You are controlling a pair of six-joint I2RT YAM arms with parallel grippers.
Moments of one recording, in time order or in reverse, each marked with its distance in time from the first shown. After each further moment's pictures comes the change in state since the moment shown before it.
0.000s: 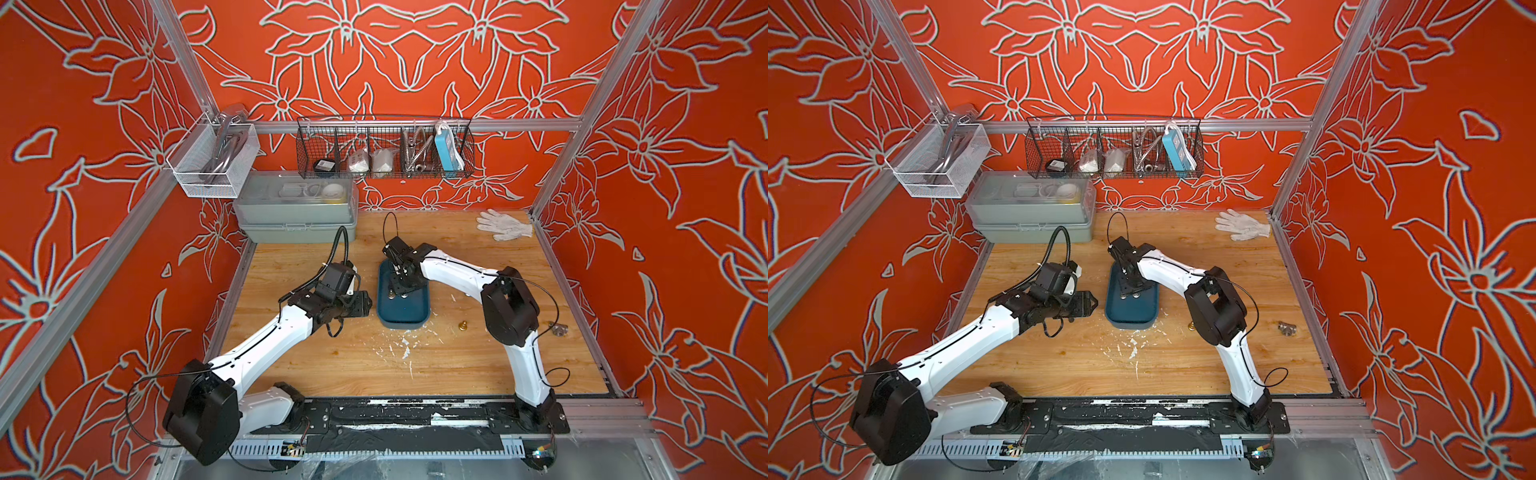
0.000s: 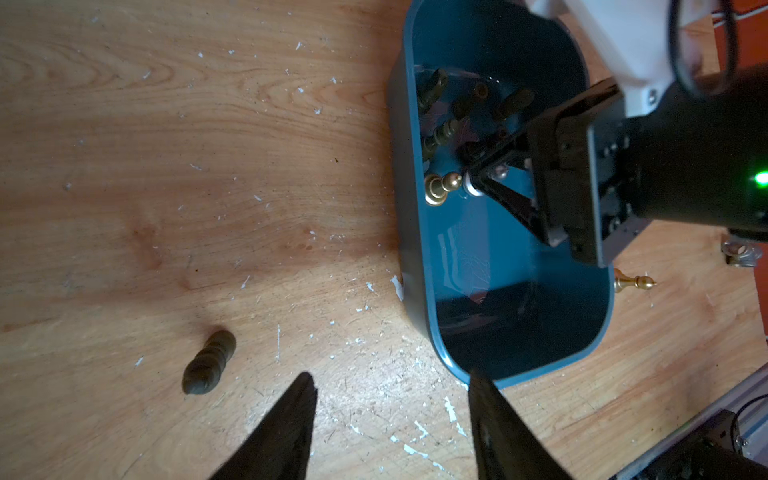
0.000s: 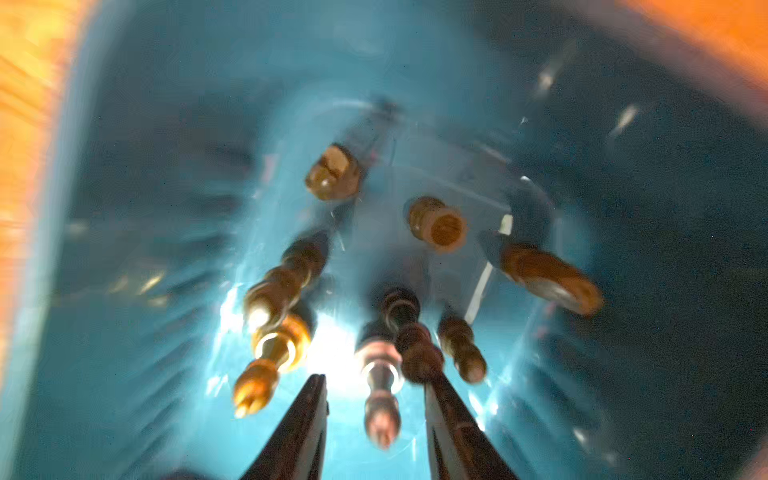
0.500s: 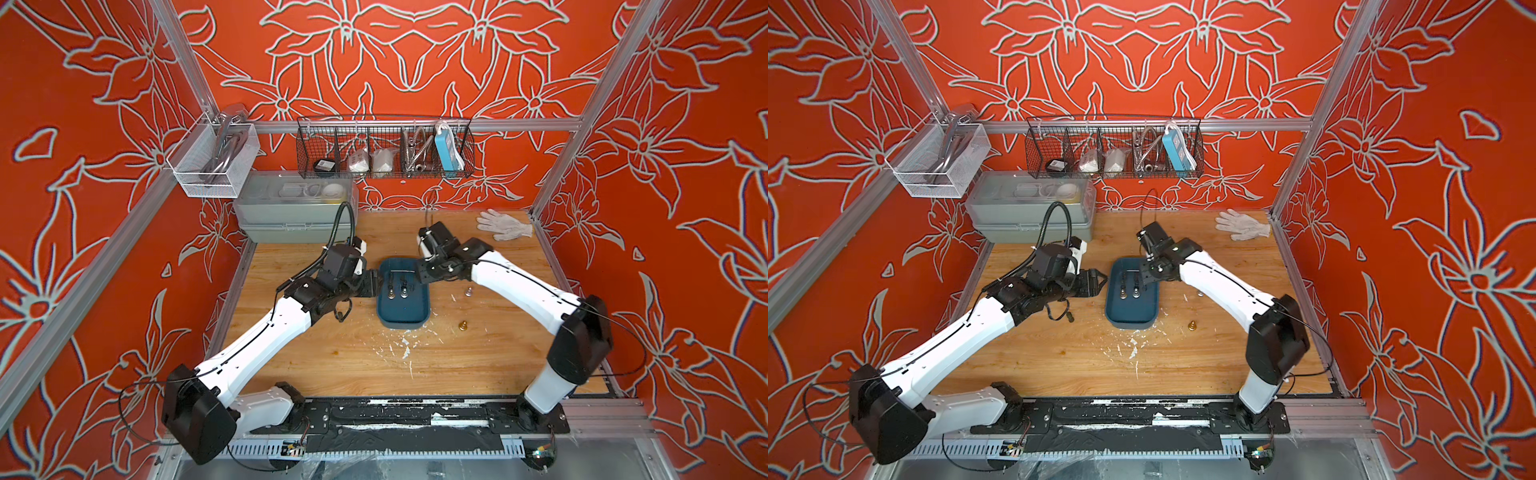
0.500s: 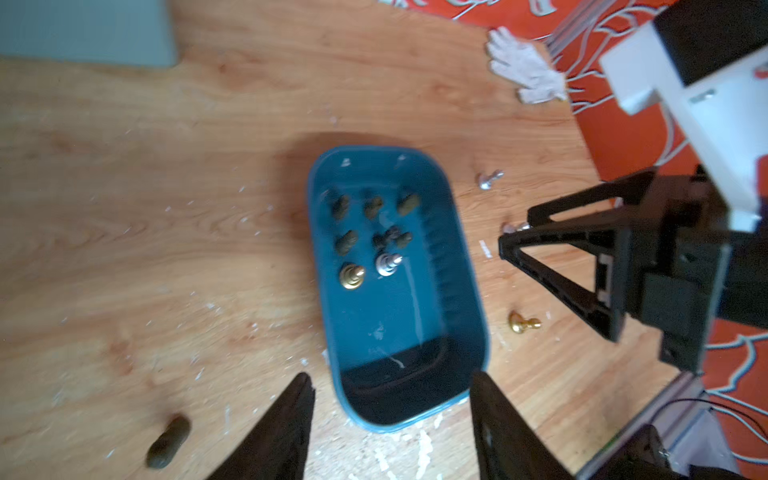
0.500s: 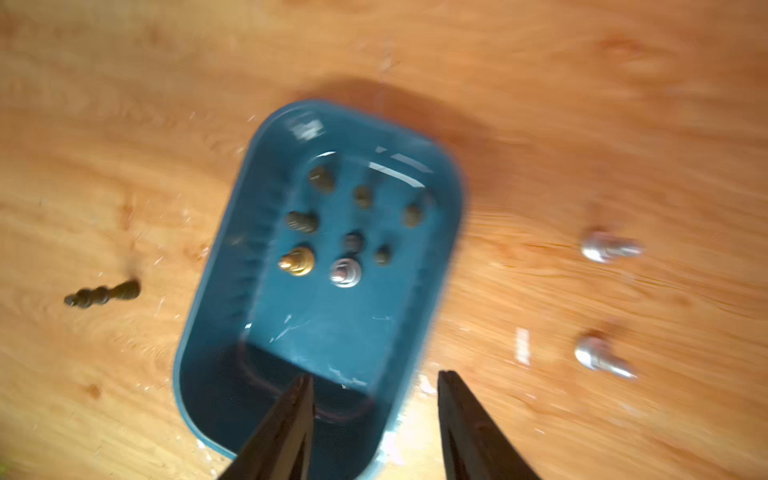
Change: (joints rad) left arm -0.110 0.020 0.264 -0.004 -0.053 0.021; right arm -0.130 -0.477 -0.254 0.029 -0.015 -0.003
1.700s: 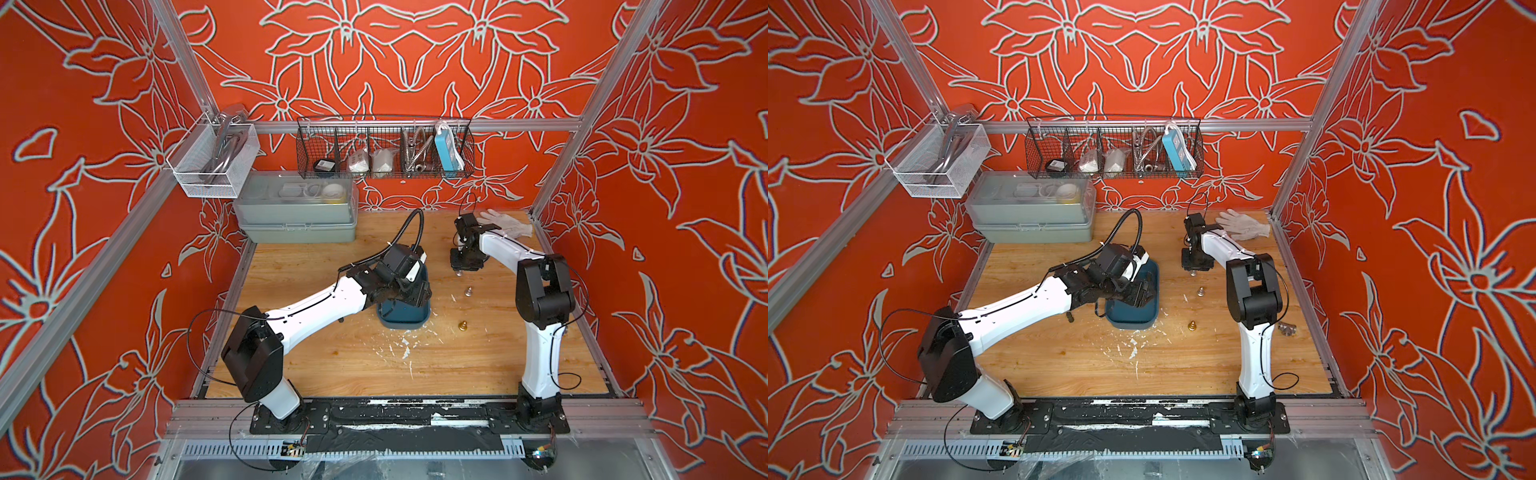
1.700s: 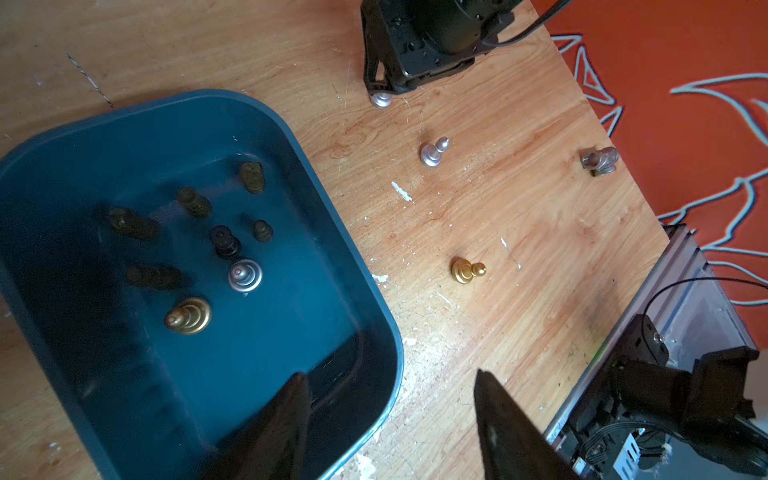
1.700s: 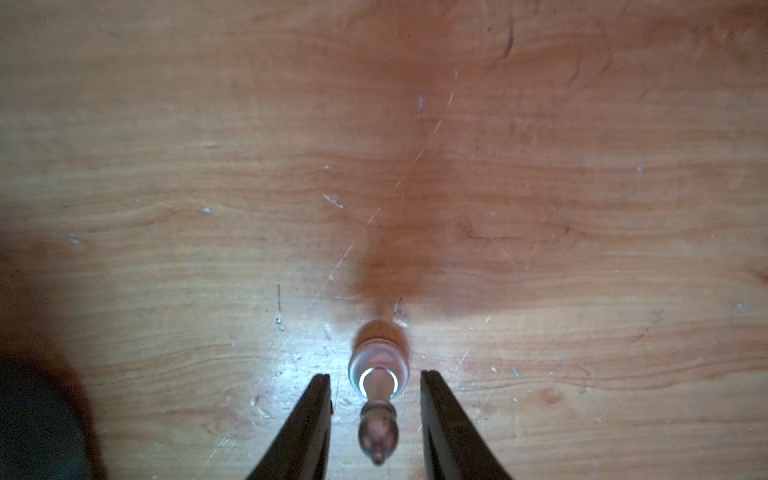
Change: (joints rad) left arm -0.201 0.369 0.209 0.012 0.077 0.108; right arm -0.372 0.467 0.174 0.004 -0.037 -0.089
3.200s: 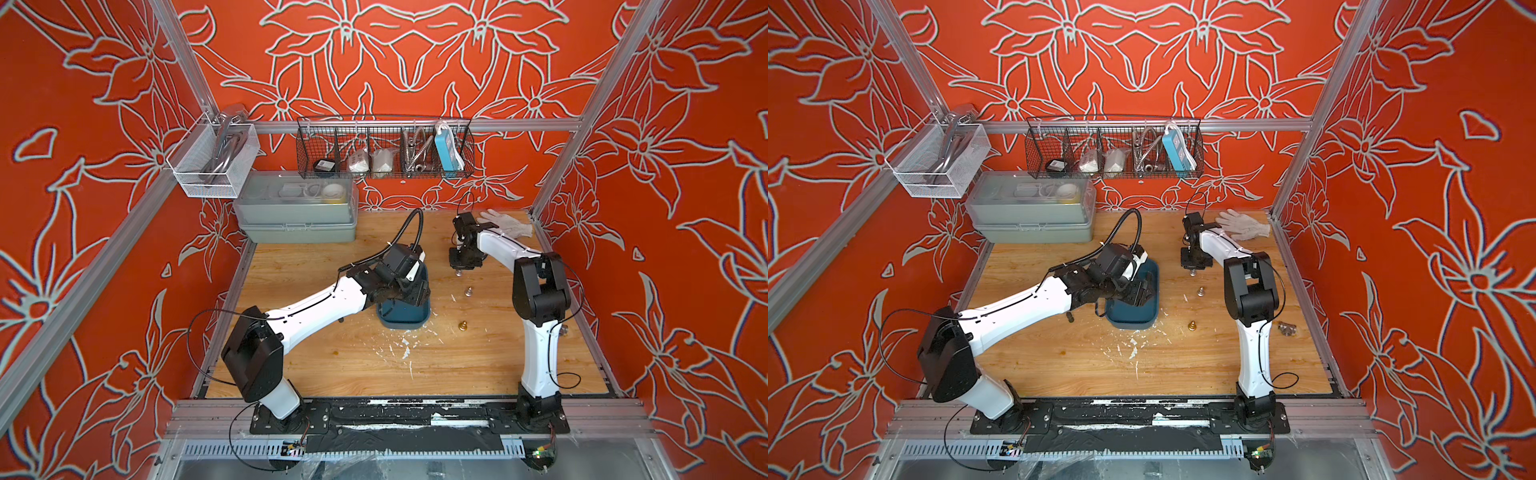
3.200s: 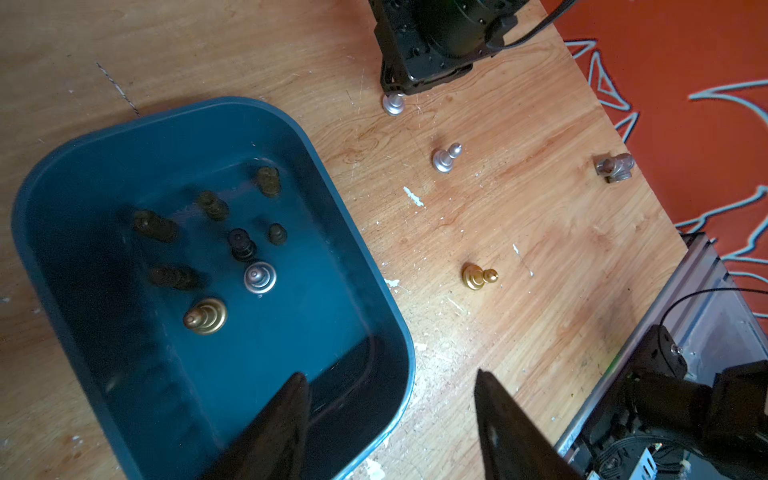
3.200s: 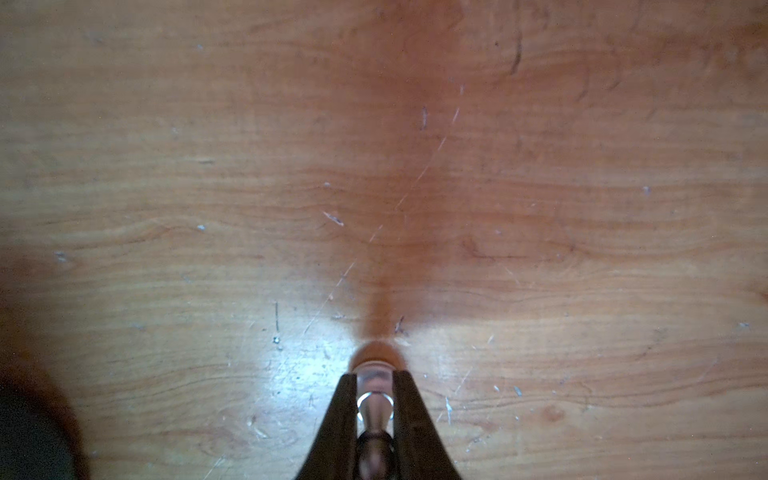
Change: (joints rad) left arm 0.000 0.000 0.000 0.000 -0.037 0.000; right arm 0.003 0.040 0.046 -0.016 0.010 0.002
